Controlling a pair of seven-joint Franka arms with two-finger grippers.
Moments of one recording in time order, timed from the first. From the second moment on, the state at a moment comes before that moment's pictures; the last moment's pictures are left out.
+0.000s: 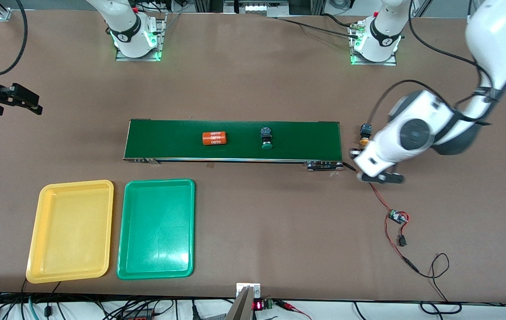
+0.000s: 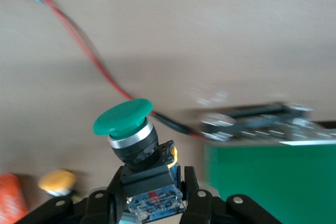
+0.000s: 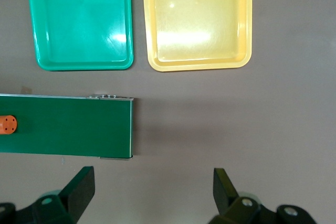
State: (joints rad) left arm 0.62 0.69 -1.10 -1.86 0.60 1.92 -0.70; right arm -0.05 0.01 0.01 -1.66 -0.02 1.64 -0.07
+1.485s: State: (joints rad) left arm 0.21 0.71 -0.98 -1.80 0.59 2.05 -1.01; right arm 0.02 0.12 0.02 -1.67 -0.02 1.67 -0.06
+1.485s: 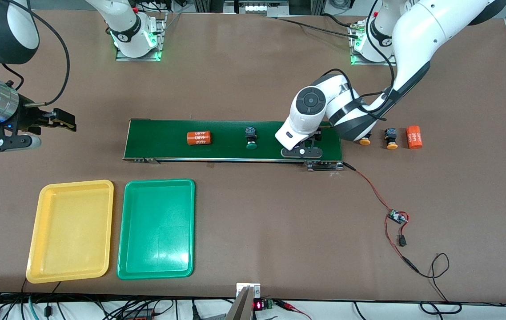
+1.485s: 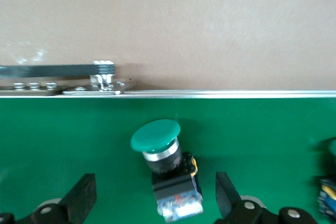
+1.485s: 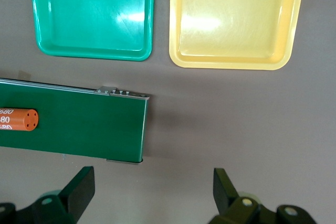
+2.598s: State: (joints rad) left arm 0.36 0.60 -0.74 -1.43 0.39 1.58 -0.40; right arm 0.46 0.27 0.03 -1.69 0.05 1.83 0.35
